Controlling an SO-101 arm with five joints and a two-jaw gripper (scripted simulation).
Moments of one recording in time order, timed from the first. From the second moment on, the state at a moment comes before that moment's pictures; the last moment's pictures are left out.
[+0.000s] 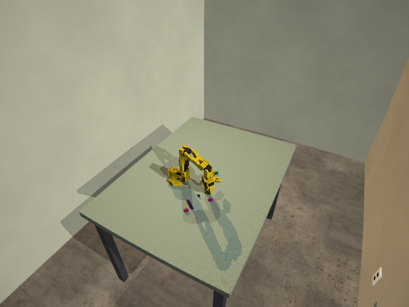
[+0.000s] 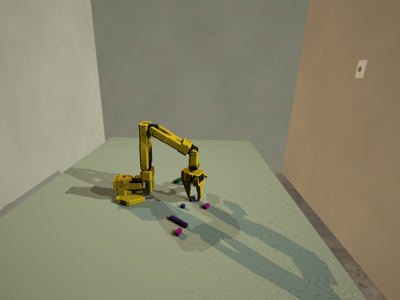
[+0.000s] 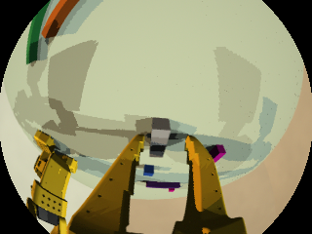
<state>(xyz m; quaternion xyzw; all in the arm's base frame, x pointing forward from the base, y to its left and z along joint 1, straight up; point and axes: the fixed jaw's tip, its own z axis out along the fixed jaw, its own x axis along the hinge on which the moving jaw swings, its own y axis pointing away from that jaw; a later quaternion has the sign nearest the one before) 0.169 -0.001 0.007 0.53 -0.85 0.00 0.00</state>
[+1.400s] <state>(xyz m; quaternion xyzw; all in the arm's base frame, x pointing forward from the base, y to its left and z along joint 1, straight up) 0.169 -0.001 0.007 0.53 -0.85 0.00 0.00</state>
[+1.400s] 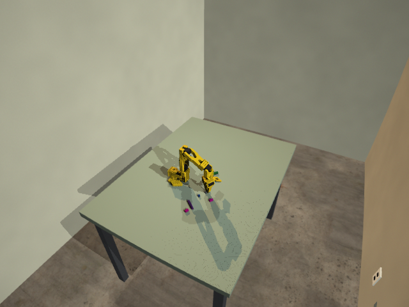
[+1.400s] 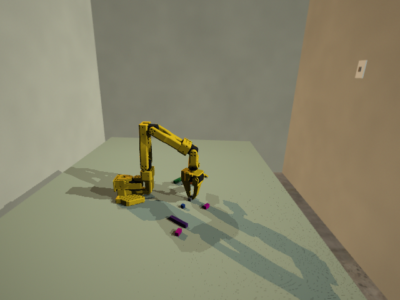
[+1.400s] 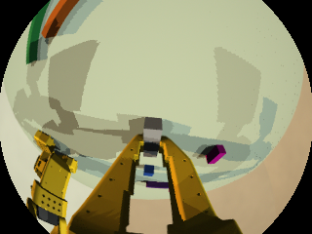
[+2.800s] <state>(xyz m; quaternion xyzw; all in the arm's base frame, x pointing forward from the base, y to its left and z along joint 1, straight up) 0.172 -0.001 0.033 0.53 -0.85 0.00 0.01</state>
